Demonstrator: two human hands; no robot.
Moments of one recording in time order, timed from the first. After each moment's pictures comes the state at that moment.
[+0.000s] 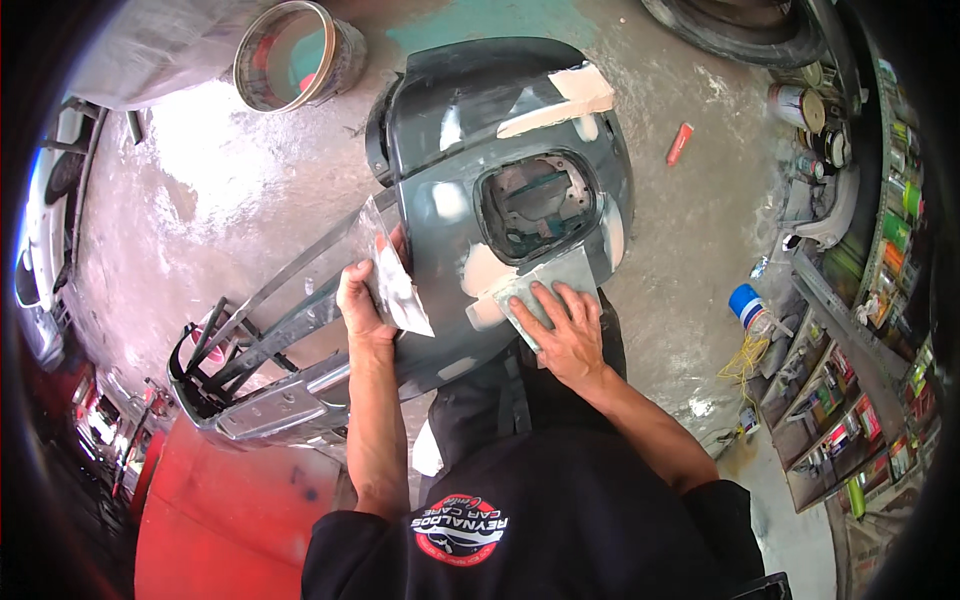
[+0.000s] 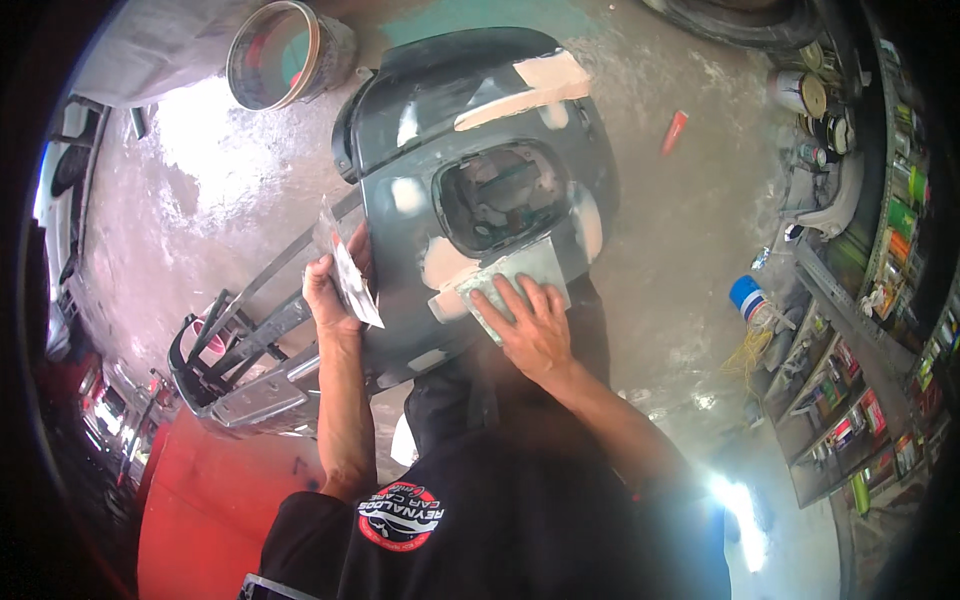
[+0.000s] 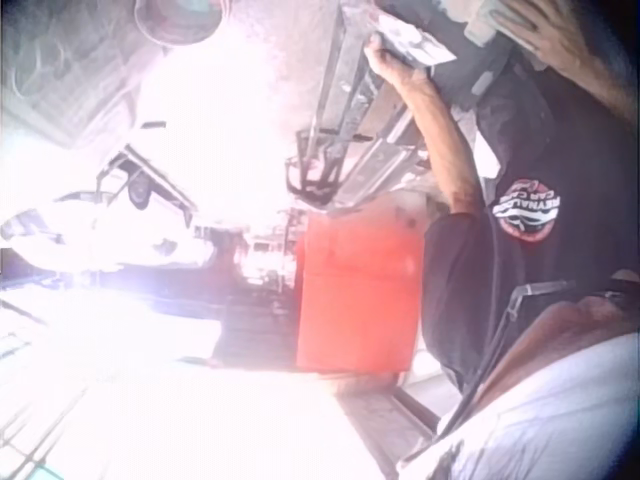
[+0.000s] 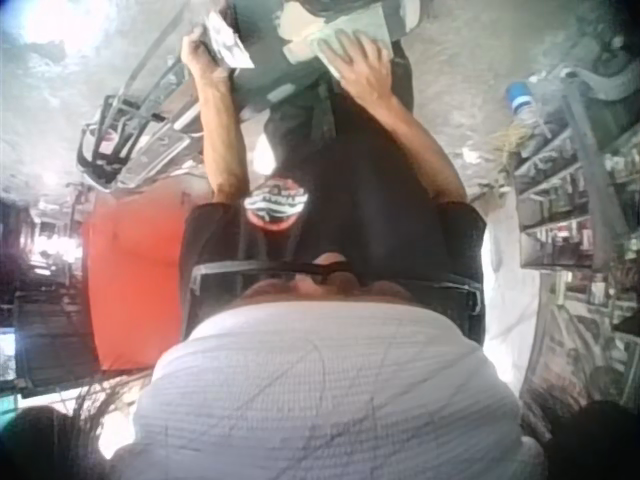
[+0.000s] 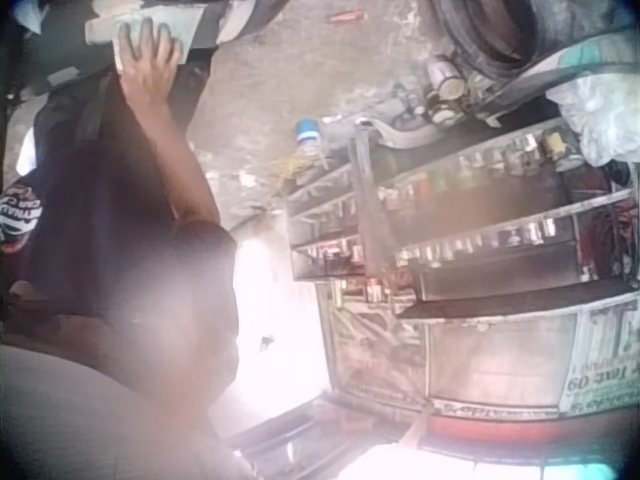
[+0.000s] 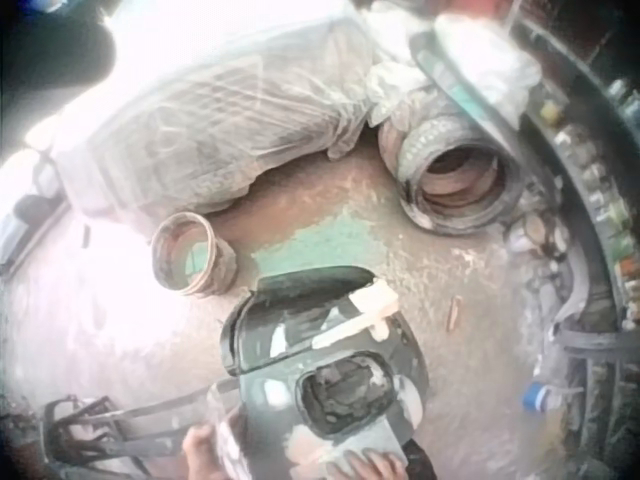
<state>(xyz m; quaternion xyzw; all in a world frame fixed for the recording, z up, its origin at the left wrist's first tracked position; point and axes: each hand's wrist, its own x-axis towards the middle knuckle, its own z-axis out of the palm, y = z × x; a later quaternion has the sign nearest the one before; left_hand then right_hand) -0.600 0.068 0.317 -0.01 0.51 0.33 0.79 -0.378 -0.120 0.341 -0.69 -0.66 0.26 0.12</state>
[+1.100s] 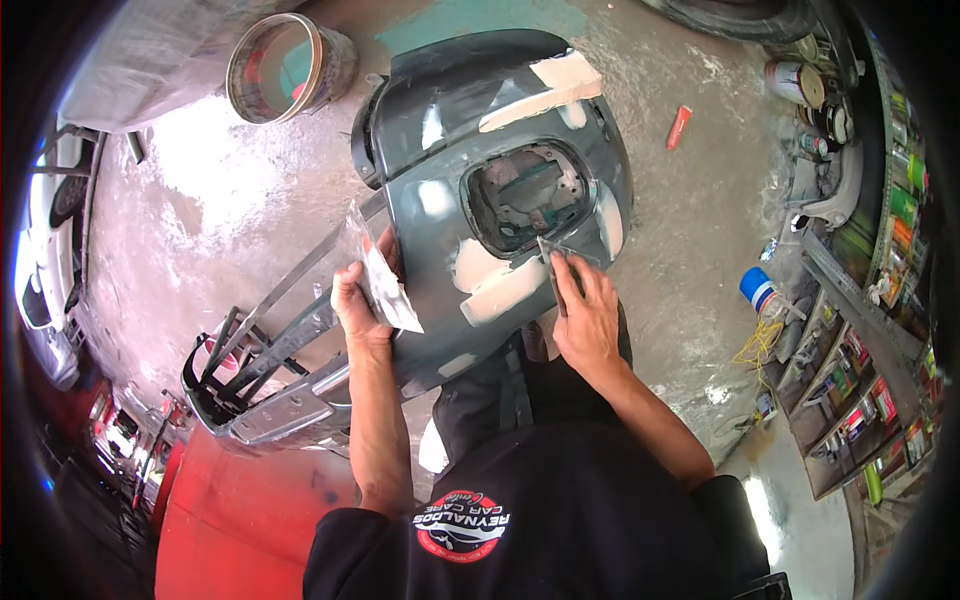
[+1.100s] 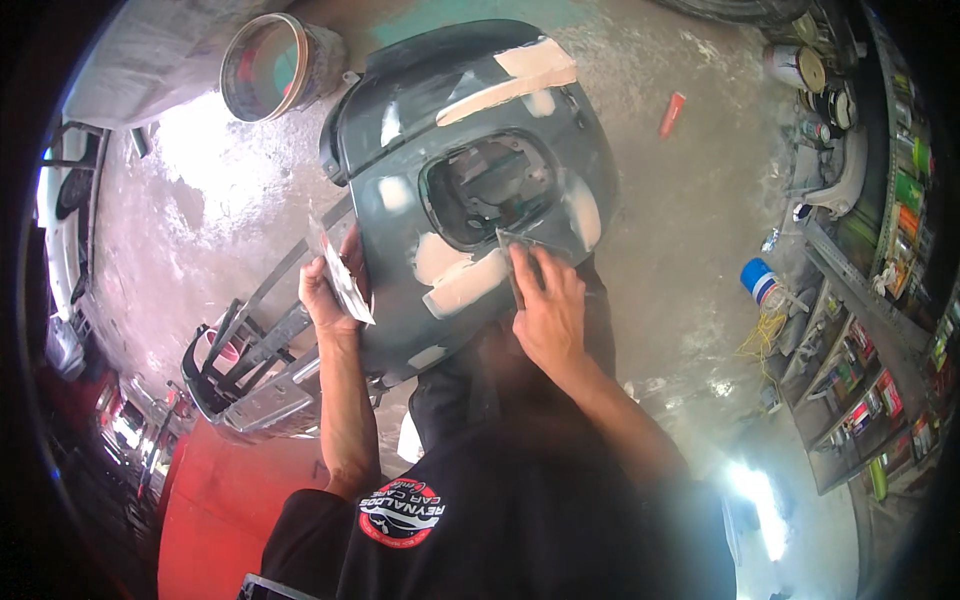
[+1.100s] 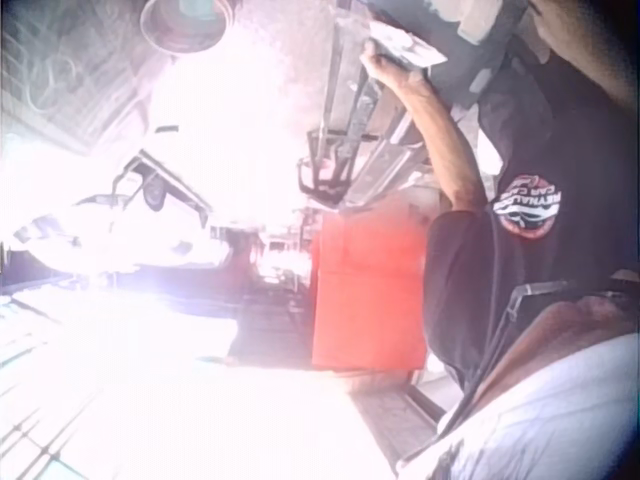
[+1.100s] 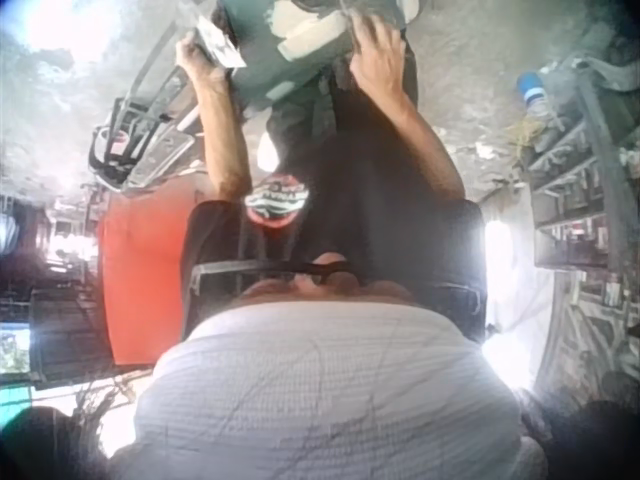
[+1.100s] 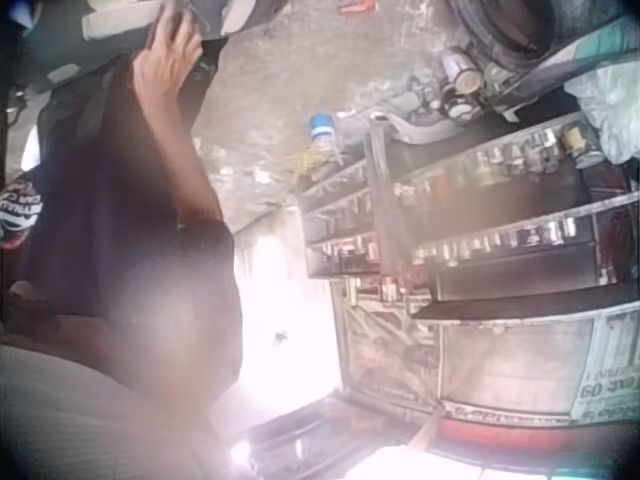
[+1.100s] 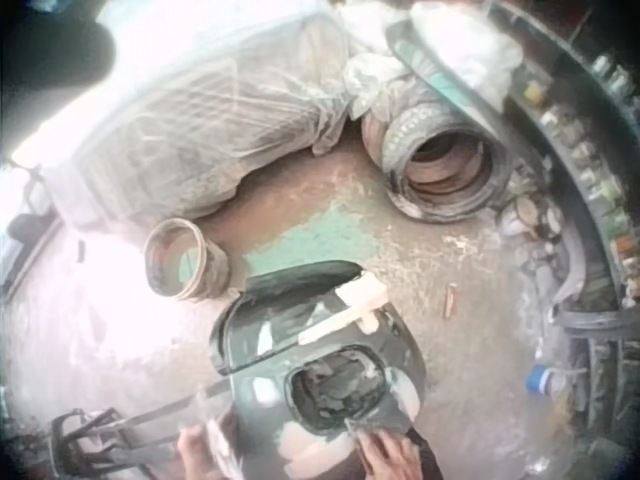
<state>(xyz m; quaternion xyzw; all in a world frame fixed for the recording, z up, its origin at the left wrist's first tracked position) -0.601 0.069 0.311 0.06 0.51 0.31 0.80 -0.363 -0.118 0.342 -0.79 -0.51 0.32 0.14</state>
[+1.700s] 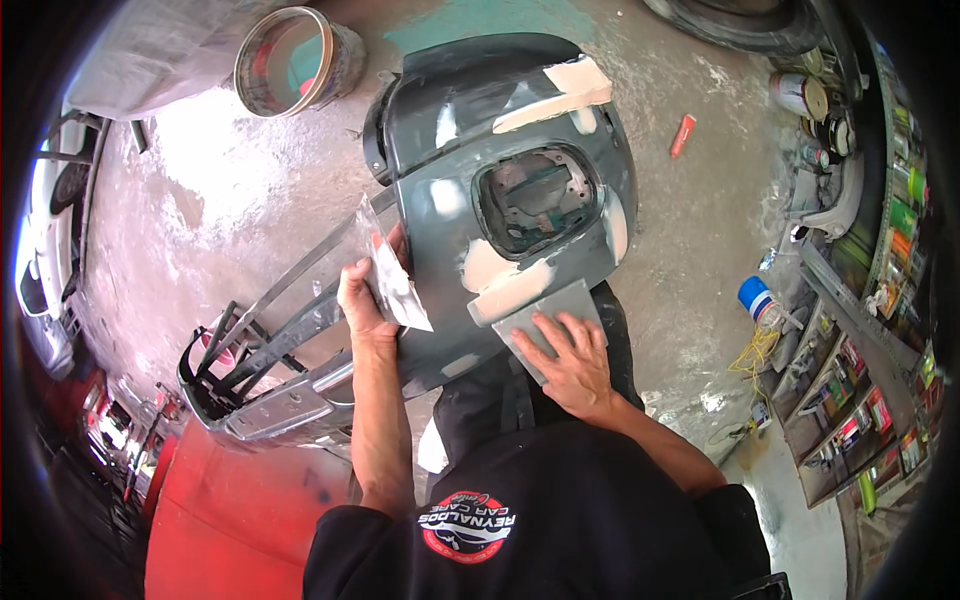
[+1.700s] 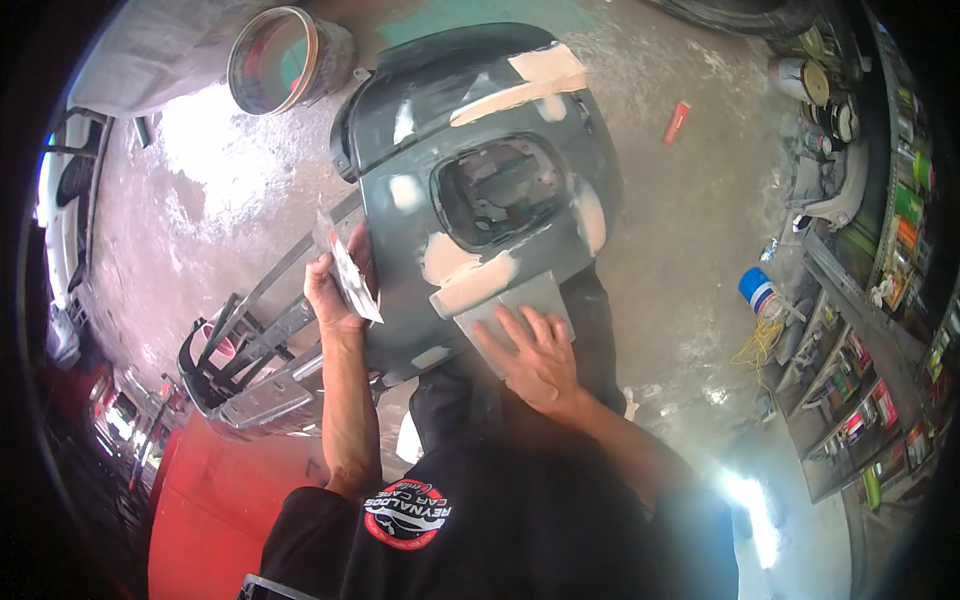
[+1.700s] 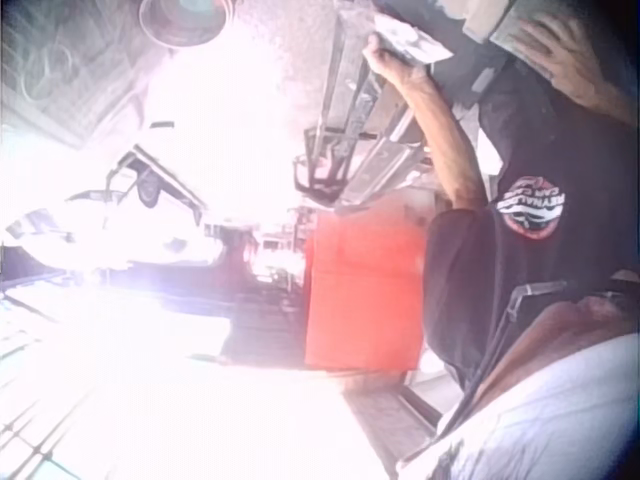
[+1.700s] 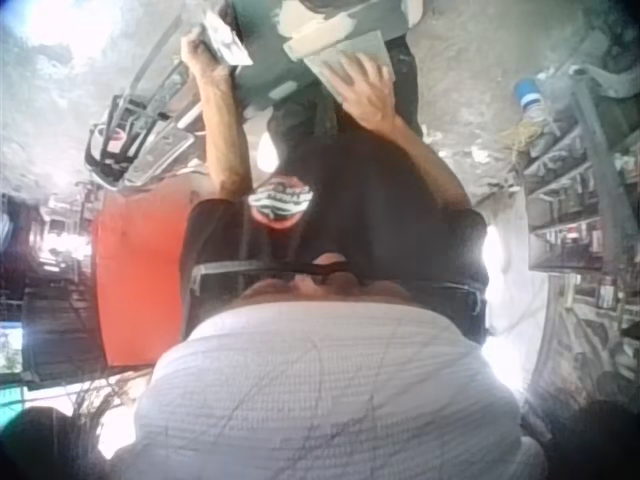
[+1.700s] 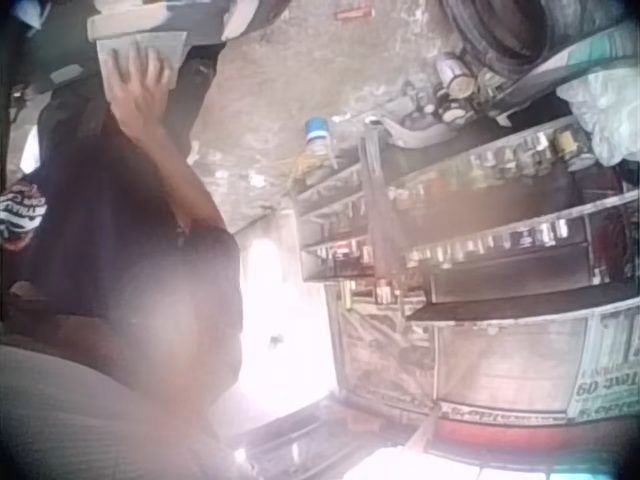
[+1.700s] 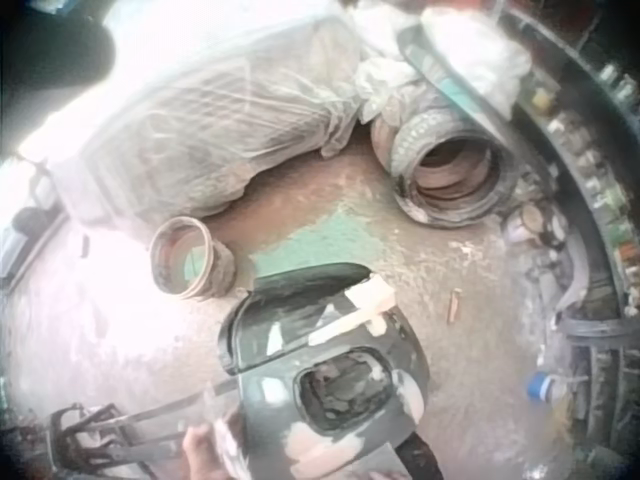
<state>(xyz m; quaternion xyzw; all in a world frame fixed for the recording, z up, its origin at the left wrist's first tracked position) -0.610 0.068 0.310 0.03 0.51 0.33 0.79 -0.388 -0.138 0.380 -0.66 -0.65 0.37 0.08</state>
